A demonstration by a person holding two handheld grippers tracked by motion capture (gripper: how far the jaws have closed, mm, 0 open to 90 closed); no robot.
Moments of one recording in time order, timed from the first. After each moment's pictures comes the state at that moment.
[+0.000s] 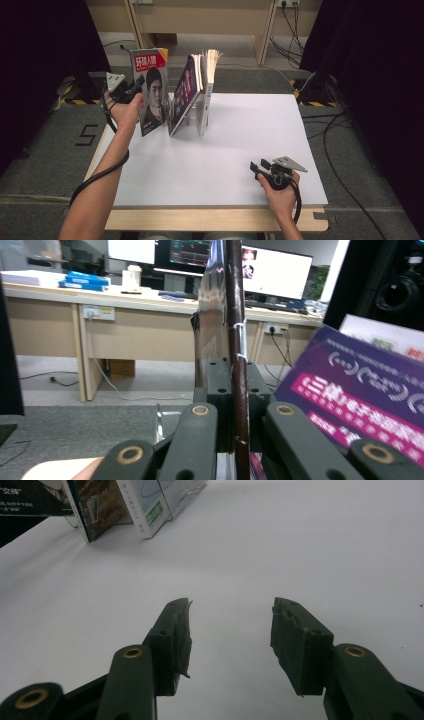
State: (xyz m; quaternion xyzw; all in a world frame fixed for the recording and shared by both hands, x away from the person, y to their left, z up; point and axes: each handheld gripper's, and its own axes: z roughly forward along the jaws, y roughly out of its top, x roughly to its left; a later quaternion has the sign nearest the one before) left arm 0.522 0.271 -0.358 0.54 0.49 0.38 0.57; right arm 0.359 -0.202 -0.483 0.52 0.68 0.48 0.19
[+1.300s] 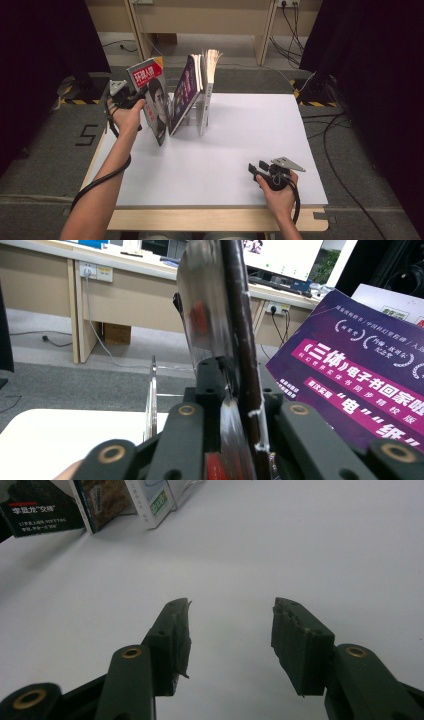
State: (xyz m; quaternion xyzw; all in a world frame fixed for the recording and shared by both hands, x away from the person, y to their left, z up) left arm 0.521 0.267 -0.370 0.54 0.55 0.33 0.55; right arm 0.359 -0.199 -0.486 0.52 0.69 0.47 0.18
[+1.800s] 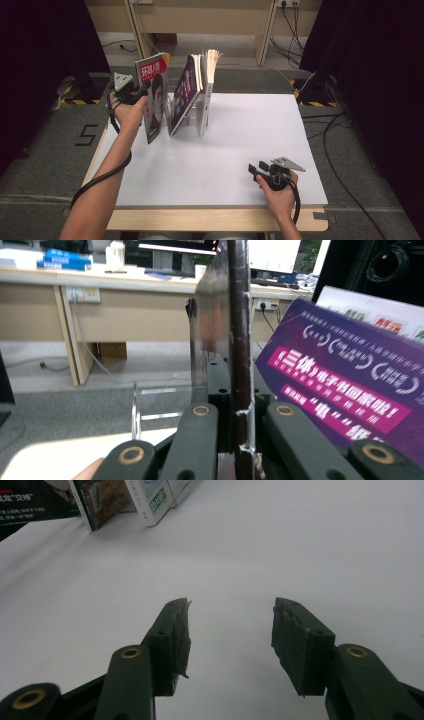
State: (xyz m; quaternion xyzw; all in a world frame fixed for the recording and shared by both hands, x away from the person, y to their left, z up) left arm 0.517 0.253 -0.343 0.58 0.49 0.37 0.55; right arm 0.360 -0.200 -0.487 0.53 0.69 0.47 0.17
